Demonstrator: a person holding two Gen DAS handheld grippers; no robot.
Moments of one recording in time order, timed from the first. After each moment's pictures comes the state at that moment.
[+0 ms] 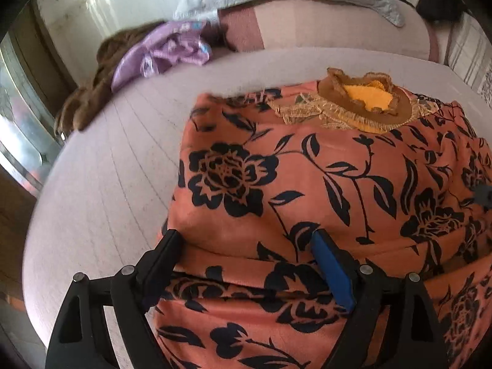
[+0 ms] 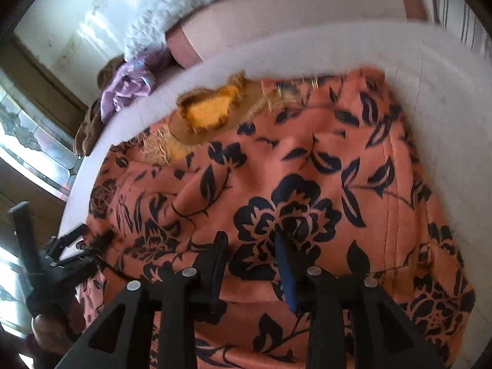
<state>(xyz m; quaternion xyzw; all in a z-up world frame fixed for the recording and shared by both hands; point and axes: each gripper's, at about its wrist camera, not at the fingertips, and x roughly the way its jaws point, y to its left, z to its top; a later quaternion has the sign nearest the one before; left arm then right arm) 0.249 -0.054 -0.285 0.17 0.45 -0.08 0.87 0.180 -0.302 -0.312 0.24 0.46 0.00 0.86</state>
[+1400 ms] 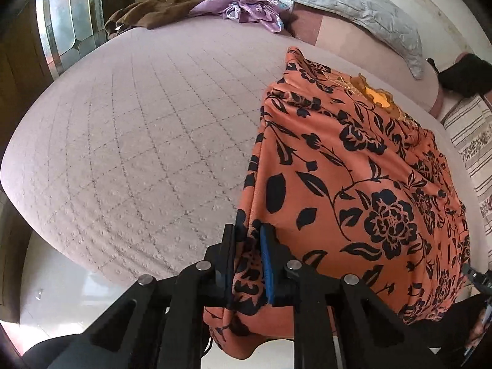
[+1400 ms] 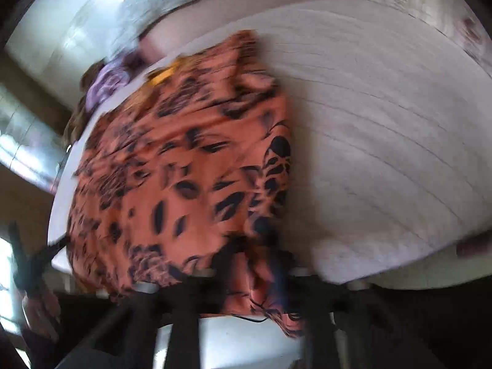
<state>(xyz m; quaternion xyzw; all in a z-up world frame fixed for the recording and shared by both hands) 0.108 0.086 -0.281 -0.05 0.50 -0.06 0.86 -0.039 -0.329 -0.327 0.27 0.47 -0.05 0.84</state>
